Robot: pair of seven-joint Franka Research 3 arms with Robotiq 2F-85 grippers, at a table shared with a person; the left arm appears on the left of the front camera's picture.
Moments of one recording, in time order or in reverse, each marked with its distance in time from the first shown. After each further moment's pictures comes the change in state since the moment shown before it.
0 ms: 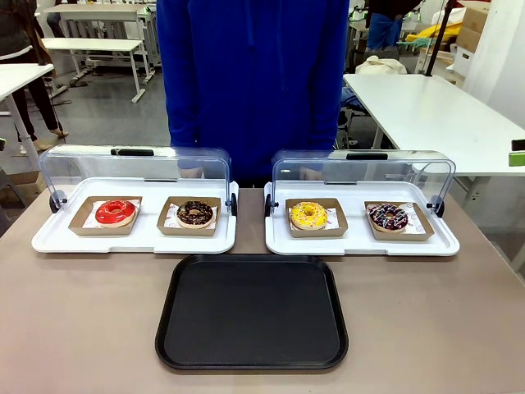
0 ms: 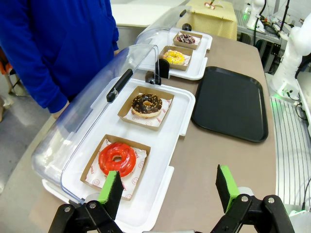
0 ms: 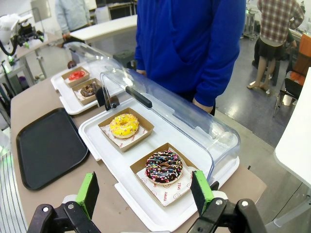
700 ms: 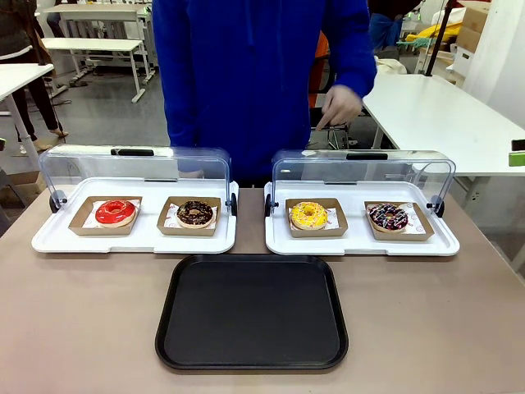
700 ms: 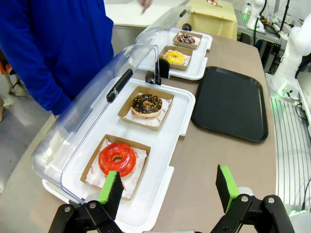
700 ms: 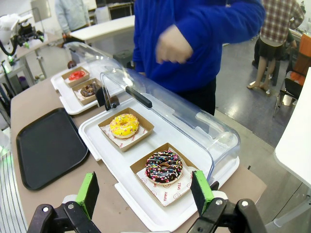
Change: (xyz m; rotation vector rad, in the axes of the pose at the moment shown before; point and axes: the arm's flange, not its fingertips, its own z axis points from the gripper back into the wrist) left arm 0.000 0.000 0.000 0.000 0.000 0.000; right arm 0.000 0.000 0.000 0.000 0.000 0.000
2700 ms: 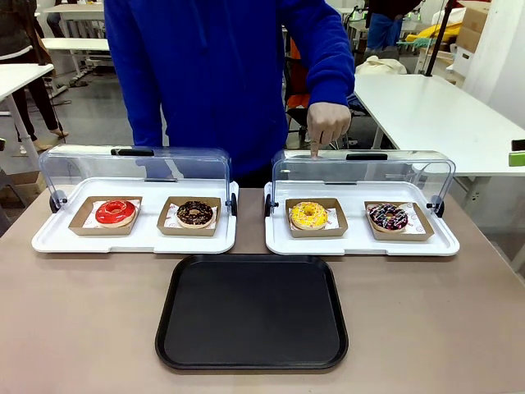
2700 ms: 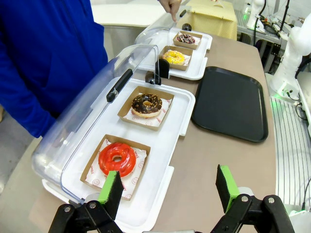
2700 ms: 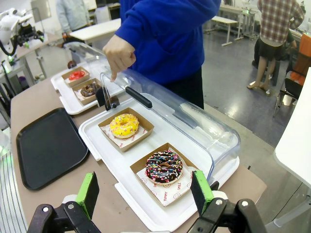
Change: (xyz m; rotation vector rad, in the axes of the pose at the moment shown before) left arm 0.000 0.000 0.000 0.000 0.000 0.000; right arm 0.000 0.000 0.000 0.000 0.000 0.000
